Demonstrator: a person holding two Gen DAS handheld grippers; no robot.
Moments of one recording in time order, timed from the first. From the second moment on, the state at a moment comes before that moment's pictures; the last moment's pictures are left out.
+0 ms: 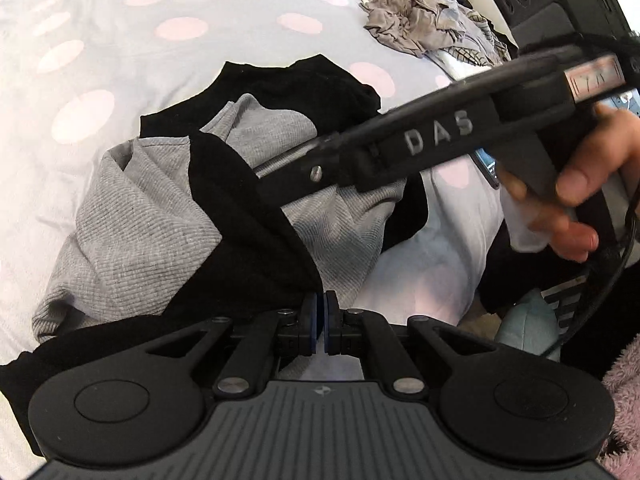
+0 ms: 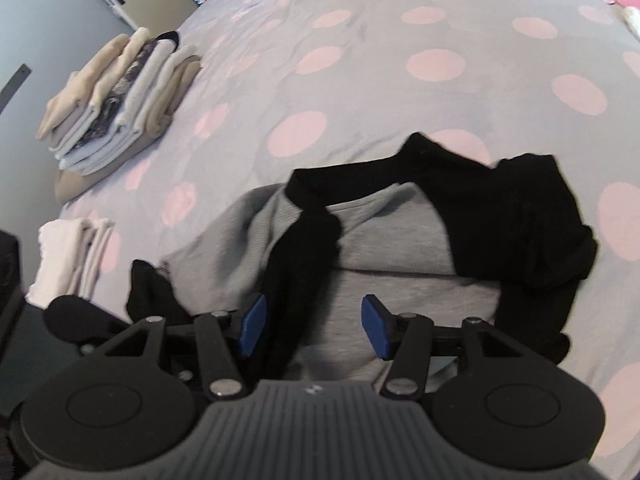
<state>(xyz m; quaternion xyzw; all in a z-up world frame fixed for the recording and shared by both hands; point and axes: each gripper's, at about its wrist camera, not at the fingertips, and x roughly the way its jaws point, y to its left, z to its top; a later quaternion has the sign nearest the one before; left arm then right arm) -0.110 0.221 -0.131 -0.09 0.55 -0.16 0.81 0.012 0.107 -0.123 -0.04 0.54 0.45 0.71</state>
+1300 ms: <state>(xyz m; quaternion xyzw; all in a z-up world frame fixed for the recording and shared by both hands) -0.077 0.311 -0.158 -0.18 0.55 0.02 0.82 0.058 0.075 -0.150 -0.12 0.56 0.35 0.74</state>
